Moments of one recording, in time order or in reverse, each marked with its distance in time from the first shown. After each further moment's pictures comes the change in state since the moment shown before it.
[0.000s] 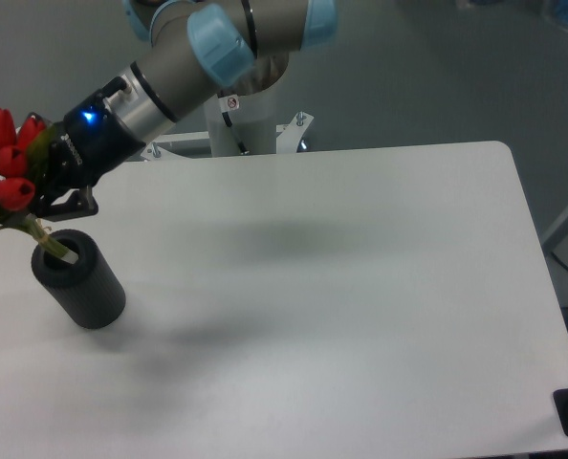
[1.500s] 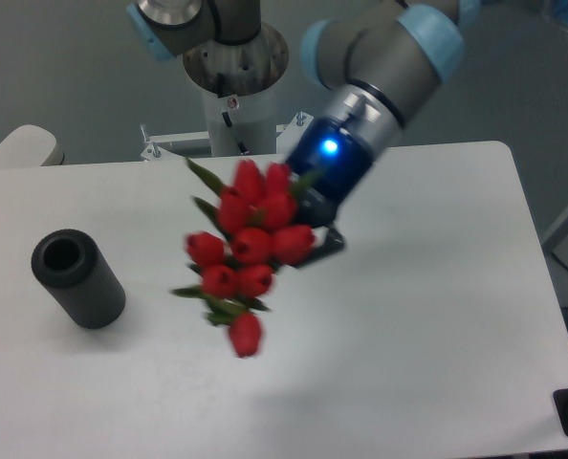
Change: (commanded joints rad) arm 0.374 -0.230 0.158 0.000 -0.012 0.219
